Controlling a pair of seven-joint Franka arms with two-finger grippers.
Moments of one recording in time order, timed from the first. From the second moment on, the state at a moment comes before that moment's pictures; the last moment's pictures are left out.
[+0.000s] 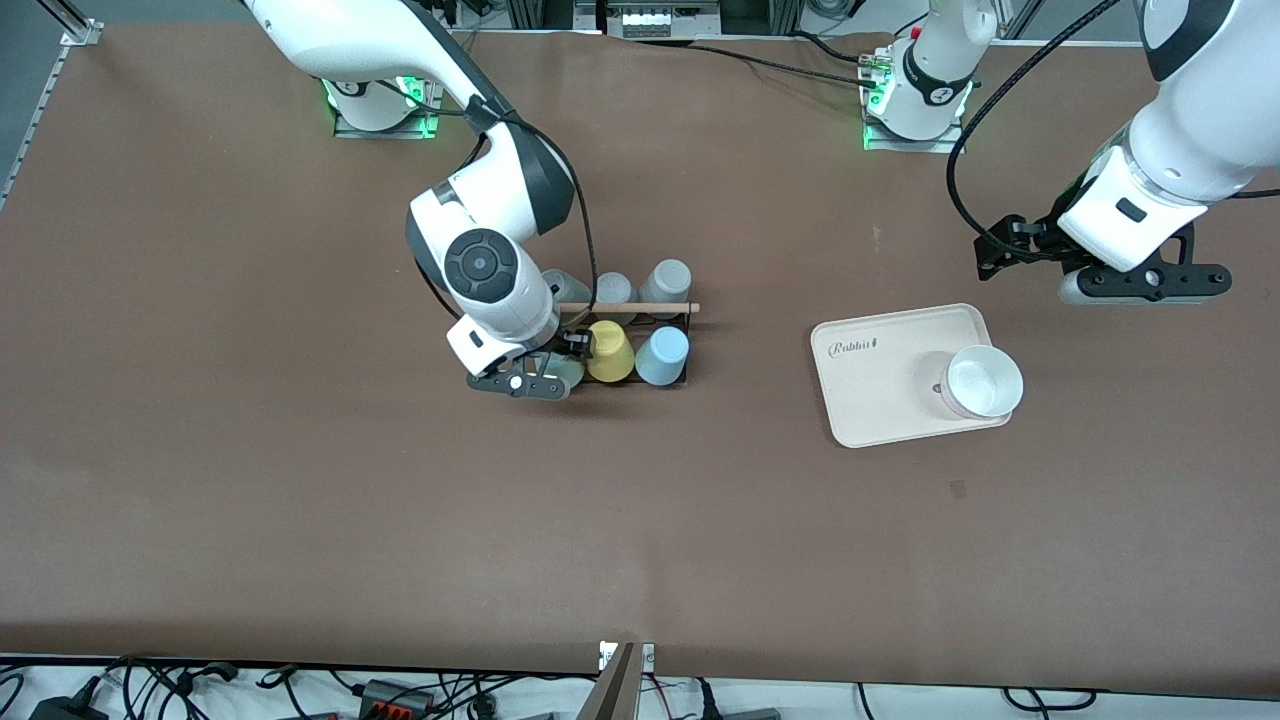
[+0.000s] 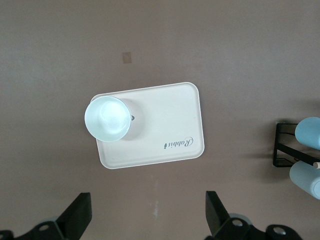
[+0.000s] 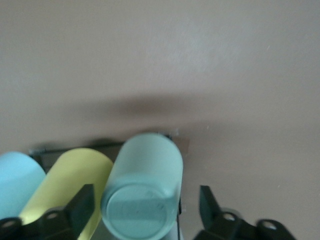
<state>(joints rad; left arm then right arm) 0.04 0.05 -0.23 -1.61 0.00 1.63 -0.22 0.49 0.60 0.10 -1.48 0.01 2.05 0.70</state>
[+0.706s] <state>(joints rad) 0.04 0.05 -0.23 -1.61 0.00 1.63 -0.22 0.23 0.45 0.02 -1.28 0.00 1.78 0.49</state>
